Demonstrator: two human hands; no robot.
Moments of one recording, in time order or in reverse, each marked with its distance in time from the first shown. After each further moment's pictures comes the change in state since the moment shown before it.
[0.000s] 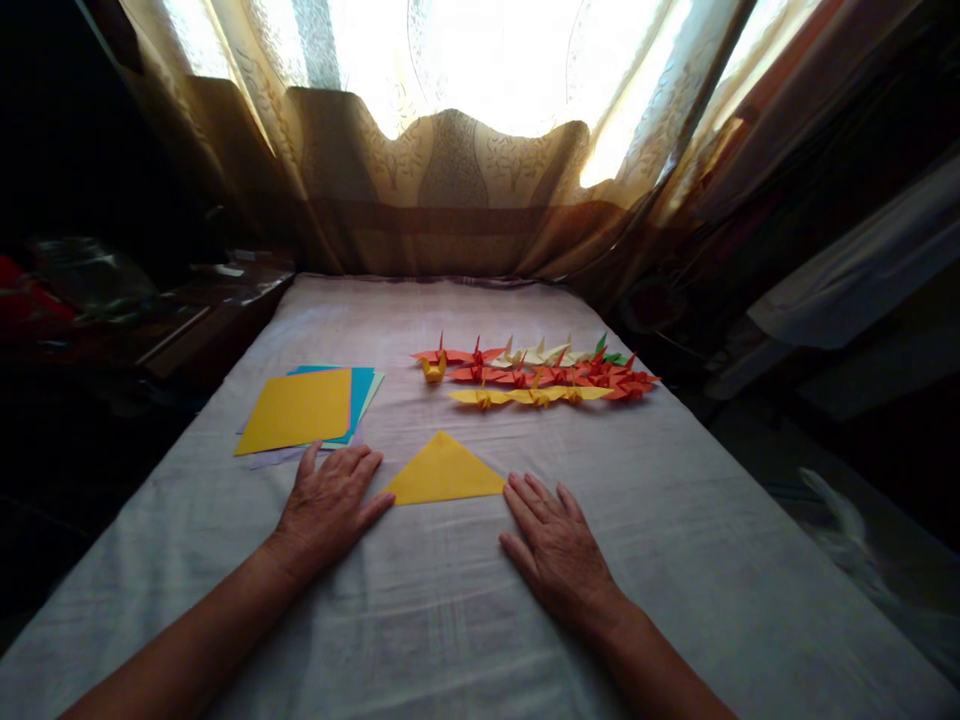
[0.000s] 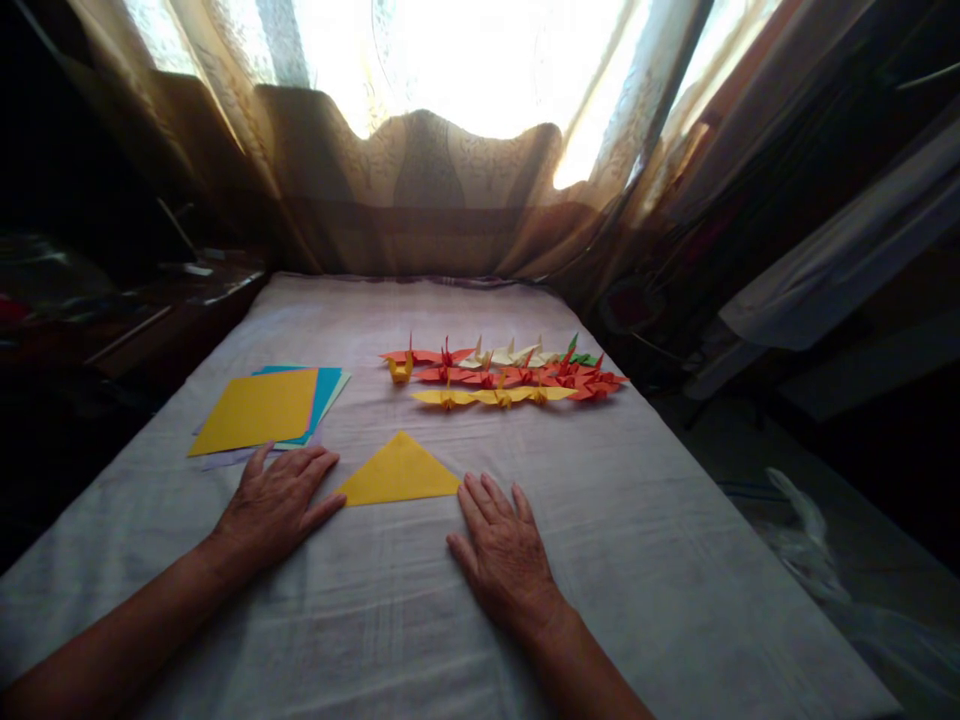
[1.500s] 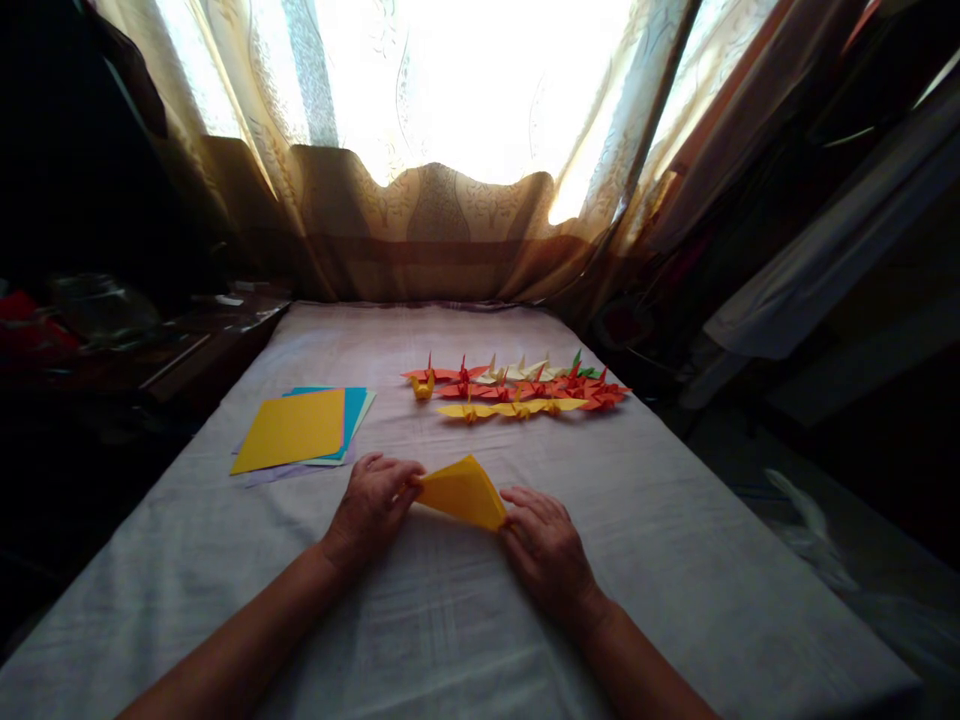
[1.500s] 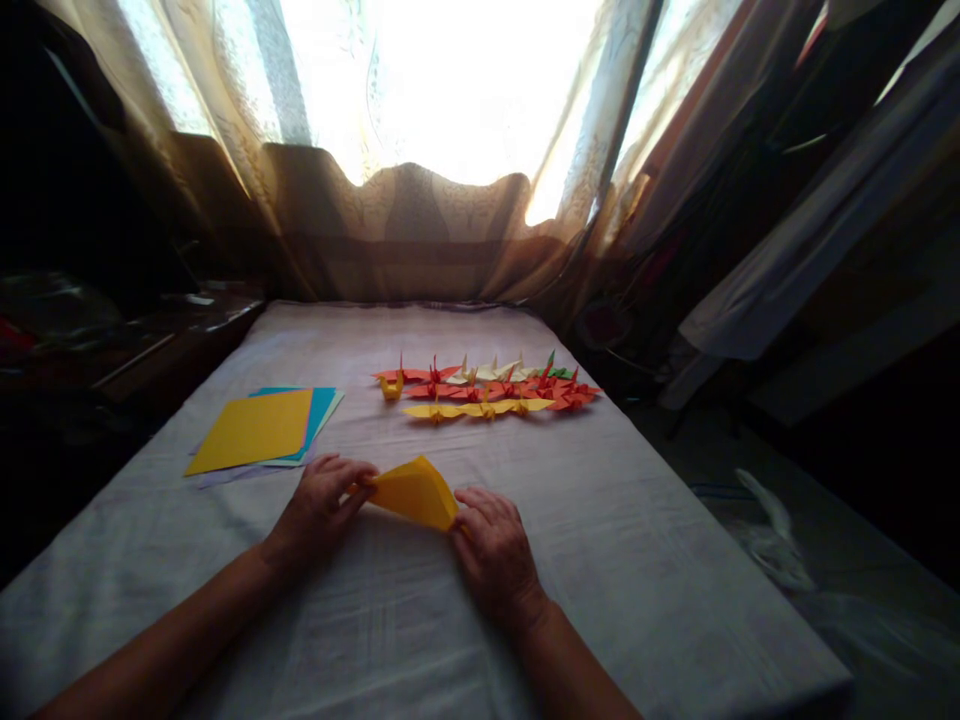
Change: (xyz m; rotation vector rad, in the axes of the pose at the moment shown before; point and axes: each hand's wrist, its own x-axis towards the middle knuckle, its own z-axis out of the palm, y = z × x) left_hand 0.033 0.036 0.011 -0.536 0.213 0.082; right_hand 0.003 0.007 0.005 0.232 0.670 -0.223
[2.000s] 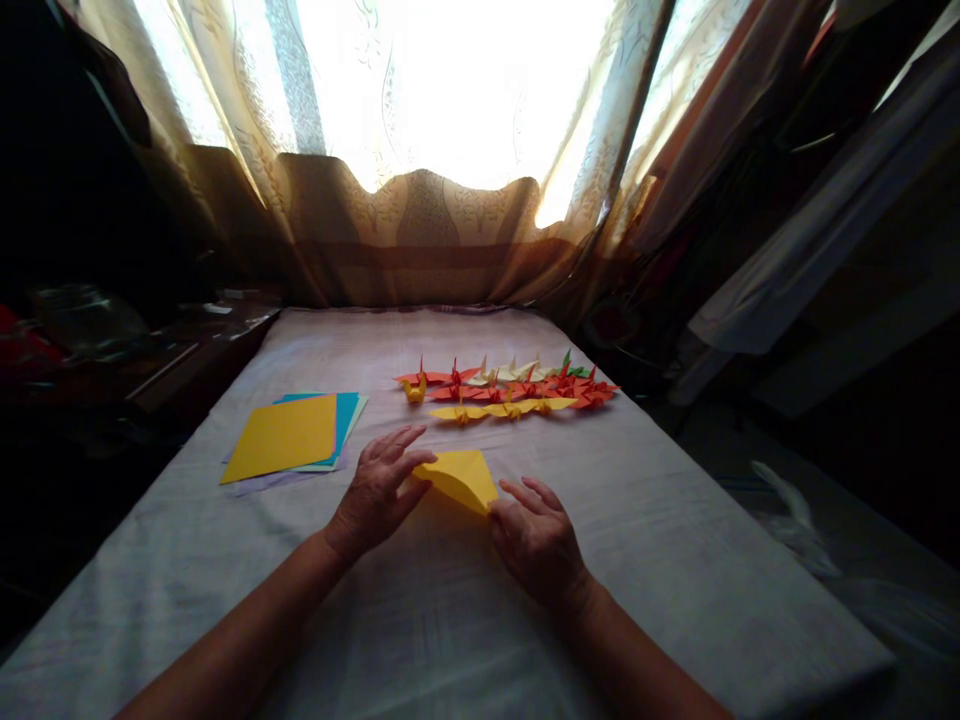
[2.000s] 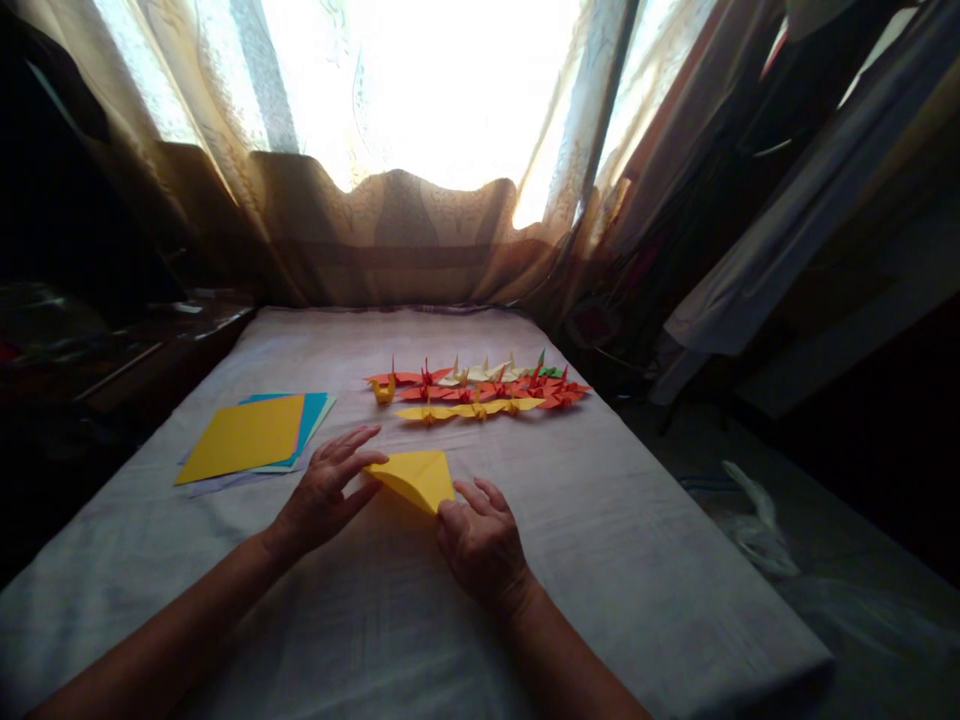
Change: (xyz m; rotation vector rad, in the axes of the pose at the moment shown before) left_hand 0.024 0.010 -0.008 0.070 0.021 0.153; right_hand 0.021 -0.011 -0.008 -0.139 0.025 -0.107
